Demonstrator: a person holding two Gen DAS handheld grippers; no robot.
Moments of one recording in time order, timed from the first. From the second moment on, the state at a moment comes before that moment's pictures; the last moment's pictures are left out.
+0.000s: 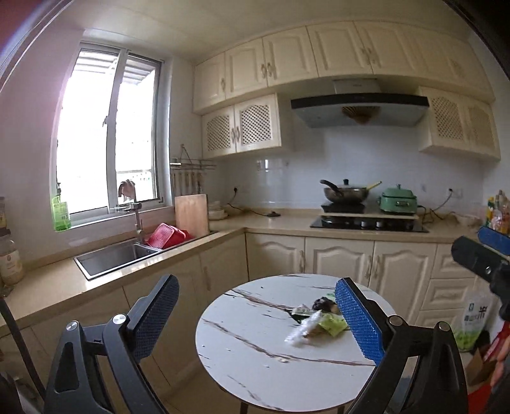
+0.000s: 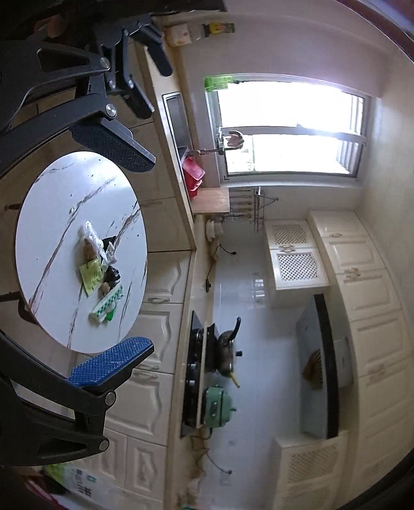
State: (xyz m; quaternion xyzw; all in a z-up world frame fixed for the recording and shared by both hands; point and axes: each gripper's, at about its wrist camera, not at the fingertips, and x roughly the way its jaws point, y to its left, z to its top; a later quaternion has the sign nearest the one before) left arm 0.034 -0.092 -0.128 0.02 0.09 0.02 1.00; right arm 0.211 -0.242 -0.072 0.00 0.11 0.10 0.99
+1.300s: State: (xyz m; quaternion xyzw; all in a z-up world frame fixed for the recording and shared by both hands) left arm 0.439 -0.088 -0.235 0.04 0.40 -0.10 0.91; right arm 0.482 -0.324 -0.263 -0.01 0.34 0.05 0.94
